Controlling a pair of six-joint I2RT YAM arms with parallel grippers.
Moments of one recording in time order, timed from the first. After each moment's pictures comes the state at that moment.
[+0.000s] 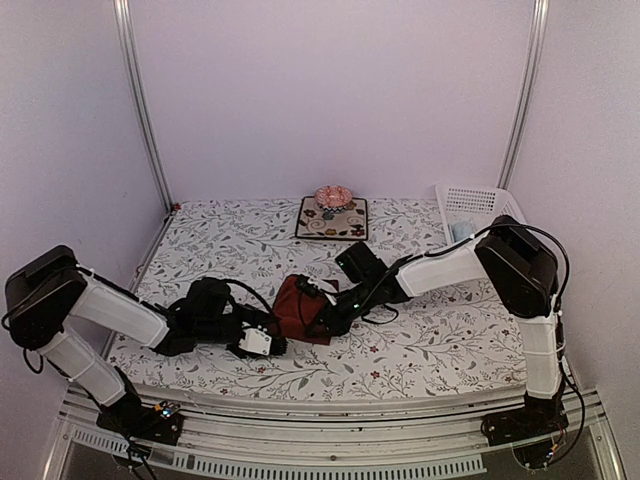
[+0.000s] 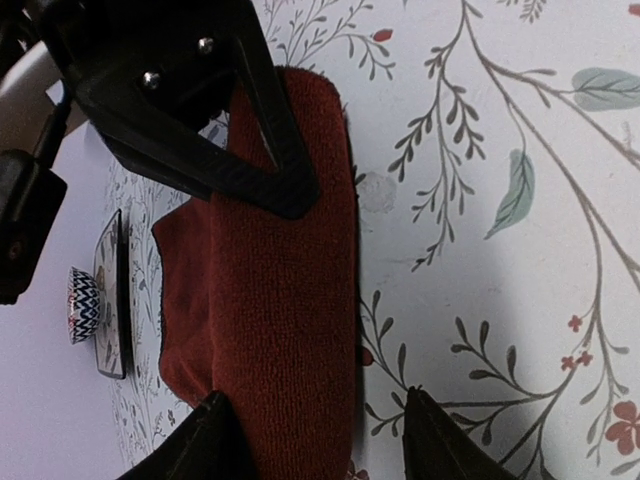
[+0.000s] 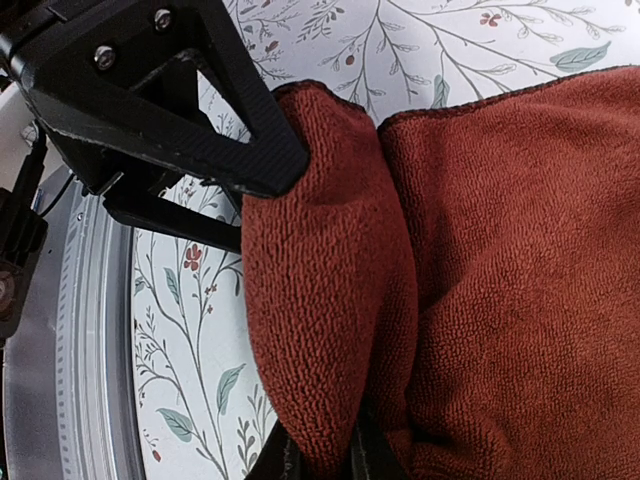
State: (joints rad) left arm -0.76 1.52 0.40 0.48 0.22 1.21; right arm 0.87 2.15 1.32 -0.07 -0.69 -0.01
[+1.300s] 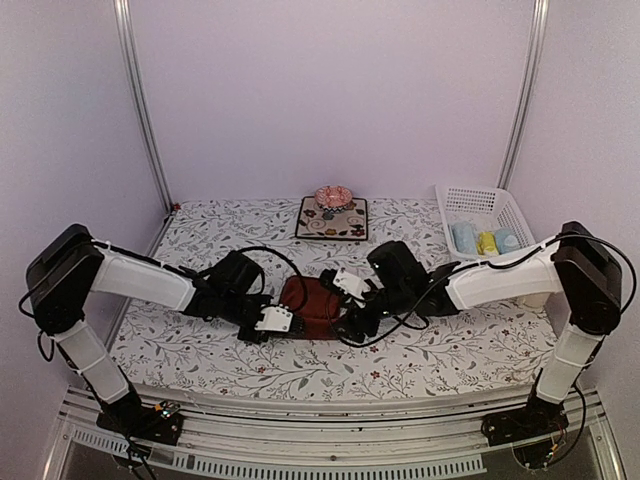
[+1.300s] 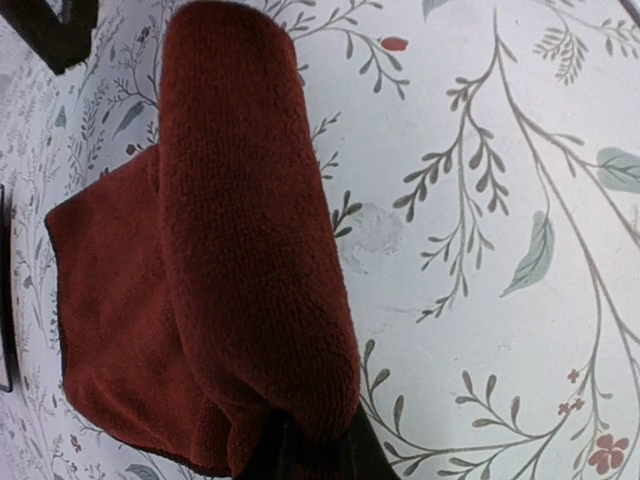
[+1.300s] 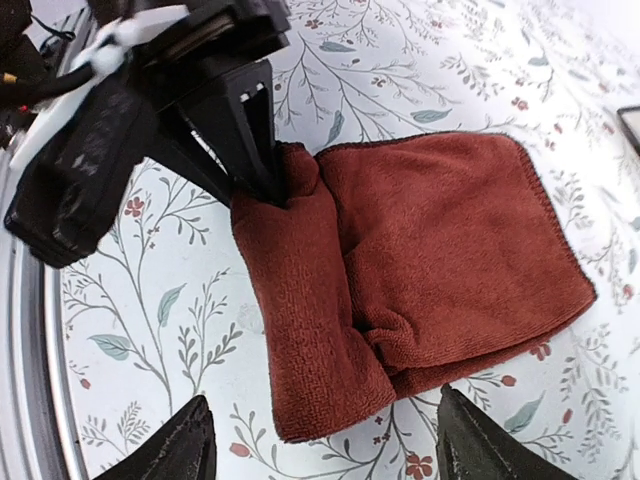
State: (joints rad) left arm -0.74 1.67 0.76 -0.03 0.30 1.09; right arm 0.91 1.77 1.00 0.03 -0.30 -0.20
